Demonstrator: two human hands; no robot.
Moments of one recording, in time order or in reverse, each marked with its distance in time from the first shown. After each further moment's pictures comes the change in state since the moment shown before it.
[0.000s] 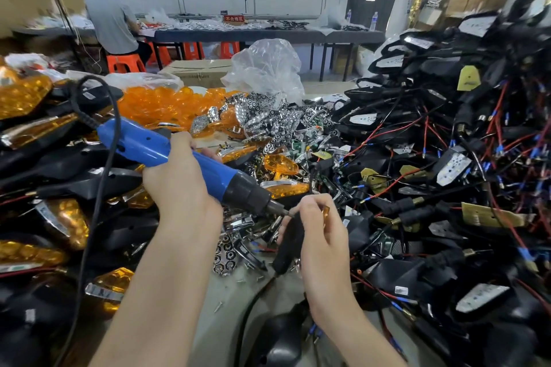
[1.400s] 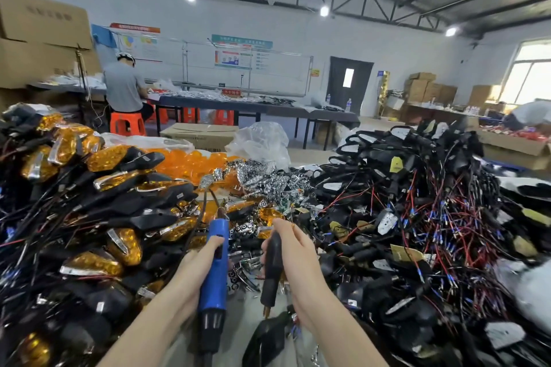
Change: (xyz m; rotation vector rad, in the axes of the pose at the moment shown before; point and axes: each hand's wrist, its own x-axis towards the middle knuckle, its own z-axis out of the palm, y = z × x) left_hand 0.004 -0.009 -0.103 0.602 -0.439 -0.347; right_hand -0.040 -0.096 0.044 -0.113 -0.059 0.288
